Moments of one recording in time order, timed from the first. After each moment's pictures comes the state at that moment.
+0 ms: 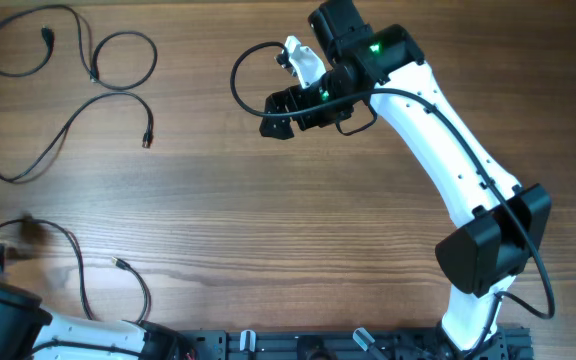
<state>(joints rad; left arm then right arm) 1.19 1.90 1.19 -0.55 0.56 -0.47 0.50 1.99 1.97 -1.22 -0.51 0.07</state>
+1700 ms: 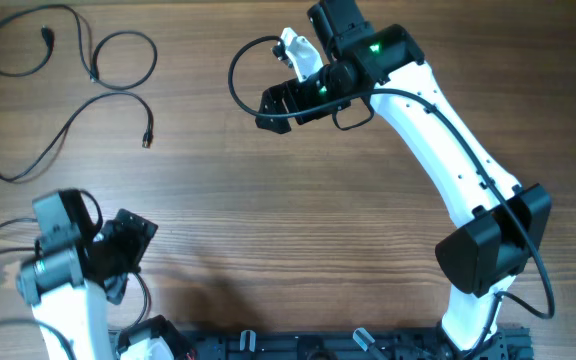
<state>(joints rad) 0.41 0.91 0.74 -1.15 0.13 -0.70 0.50 1.99 1.97 -1.13 -0.51 0.04</state>
